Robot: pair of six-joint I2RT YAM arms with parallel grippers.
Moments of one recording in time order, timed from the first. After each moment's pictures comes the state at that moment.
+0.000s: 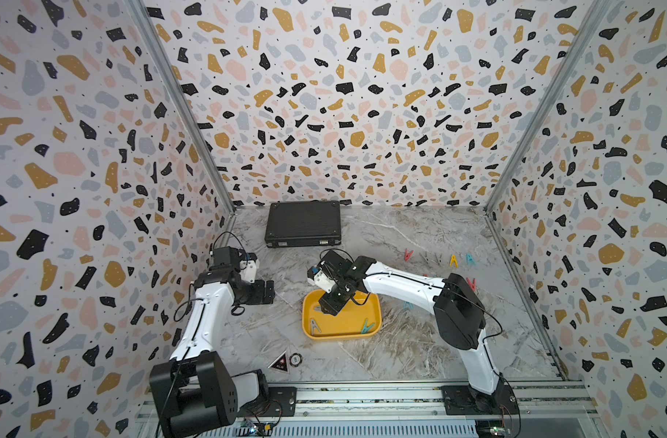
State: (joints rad) left arm 0.24 1.24 0.92 -0.88 0.20 0.20; right arm 1.01 2.12 1.74 -0.79 -0.23 0.04
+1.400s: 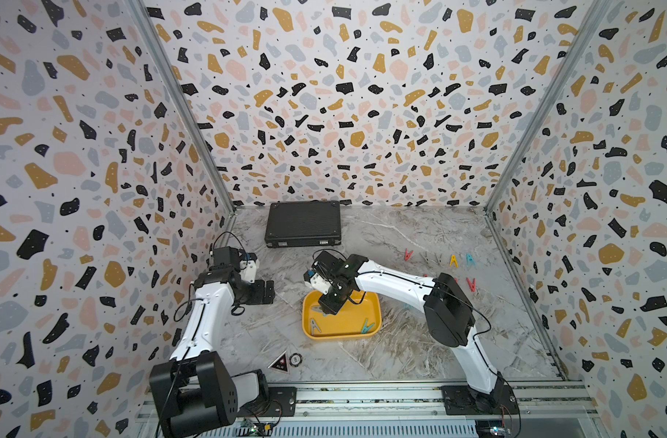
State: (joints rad) left arm 0.24 1.24 0.92 -0.88 0.20 0.20; right arm 1.02 2.18 1.87 -0.92 -0.20 0.00
